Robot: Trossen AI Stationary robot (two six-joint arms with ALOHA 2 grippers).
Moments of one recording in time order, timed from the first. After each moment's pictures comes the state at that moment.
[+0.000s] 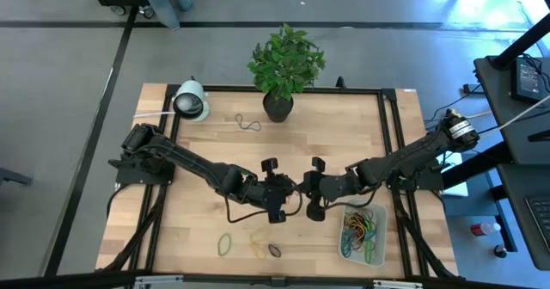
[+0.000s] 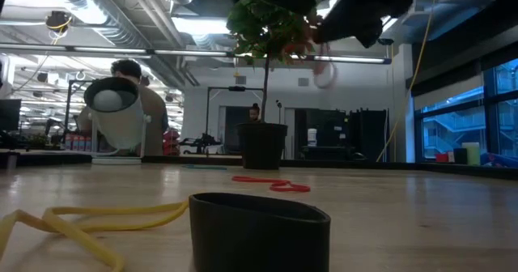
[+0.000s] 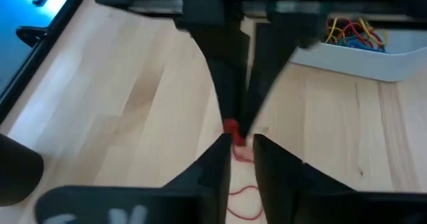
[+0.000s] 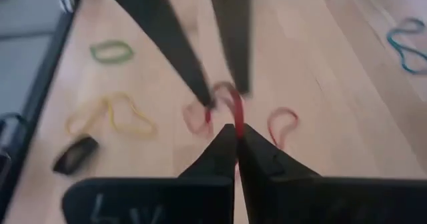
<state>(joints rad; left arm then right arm) -0.36 1.83 1.54 -0.52 -0.51 -0.30 0.39 1.49 0.96 -0.15 0.36 0.36</state>
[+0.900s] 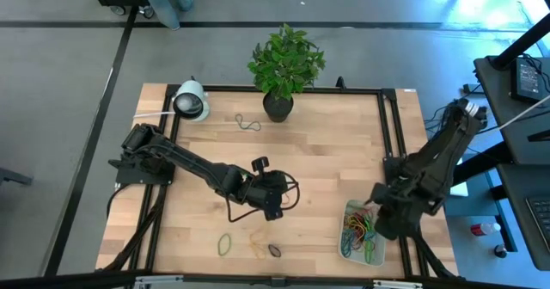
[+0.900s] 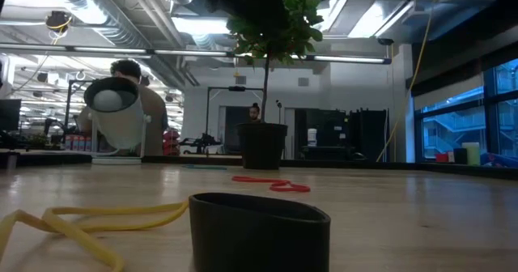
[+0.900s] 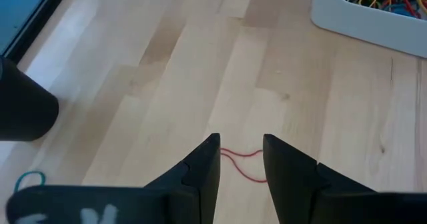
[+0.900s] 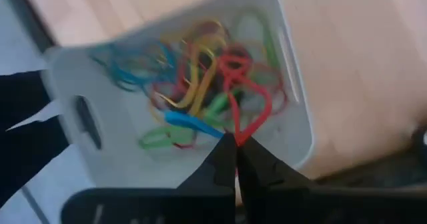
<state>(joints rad) -0.36 1.83 1.54 -0.68 -0.54 -0.49 0.95 1.13 0.90 -1.07 0.10 1.50</state>
